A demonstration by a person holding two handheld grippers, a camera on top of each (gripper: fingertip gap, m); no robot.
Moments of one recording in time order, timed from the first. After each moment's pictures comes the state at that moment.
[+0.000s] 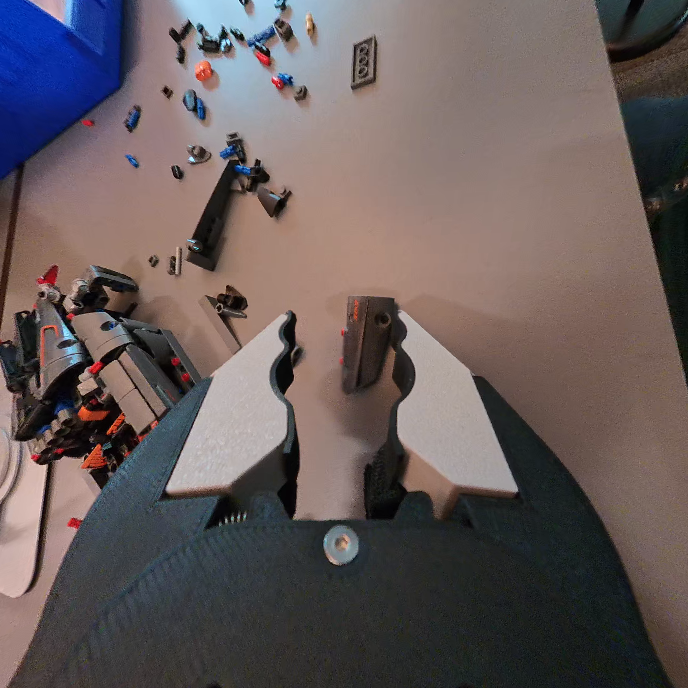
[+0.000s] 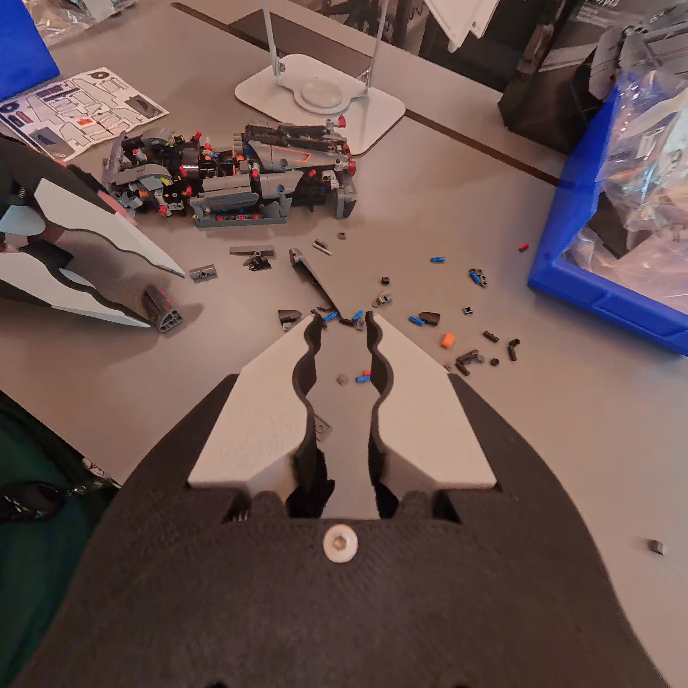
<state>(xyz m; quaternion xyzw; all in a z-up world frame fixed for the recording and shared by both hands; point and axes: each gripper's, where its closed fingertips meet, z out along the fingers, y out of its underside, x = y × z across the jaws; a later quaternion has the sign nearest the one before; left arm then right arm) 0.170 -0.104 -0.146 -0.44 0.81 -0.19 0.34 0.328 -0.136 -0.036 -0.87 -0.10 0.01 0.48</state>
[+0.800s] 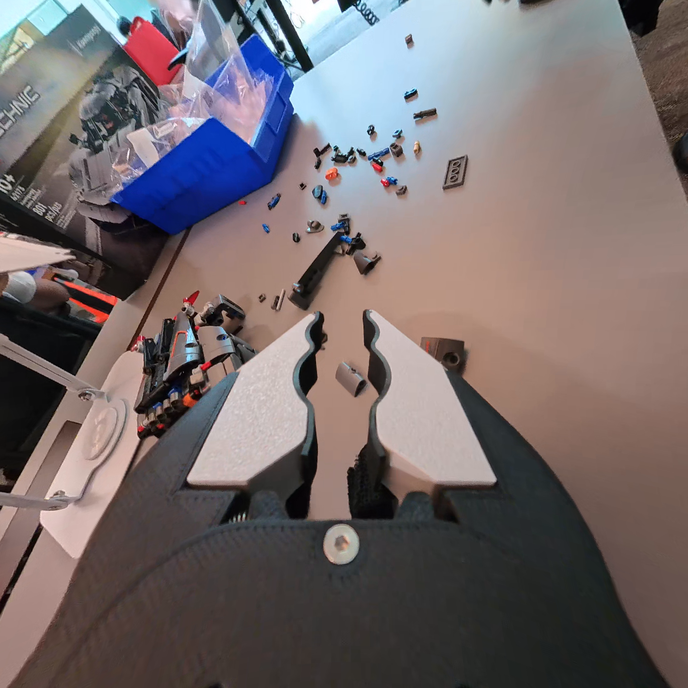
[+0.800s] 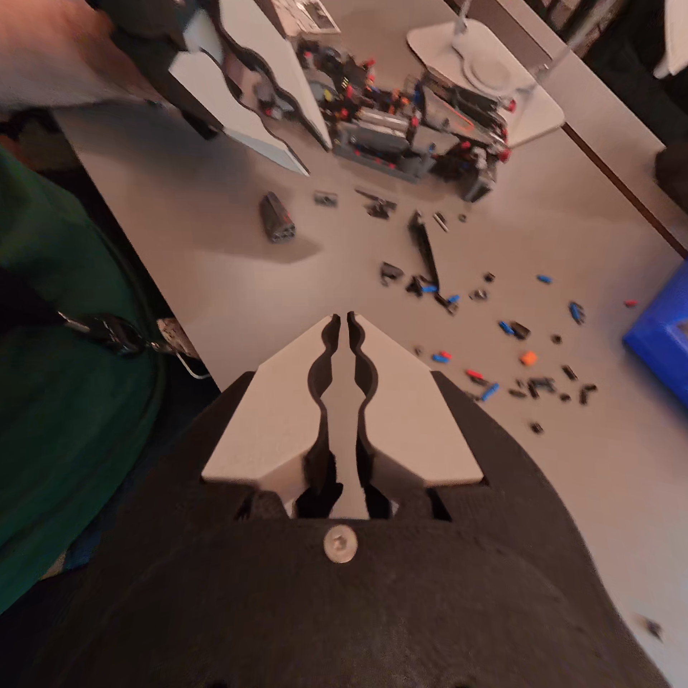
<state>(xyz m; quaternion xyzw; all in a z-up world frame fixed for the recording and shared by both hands) 0.182 -0.086 -0.098 -0.44 0.72 -0.23 0.49 0.266 -0.197 -0.060 -0.85 -0.30 0.04 0.44</state>
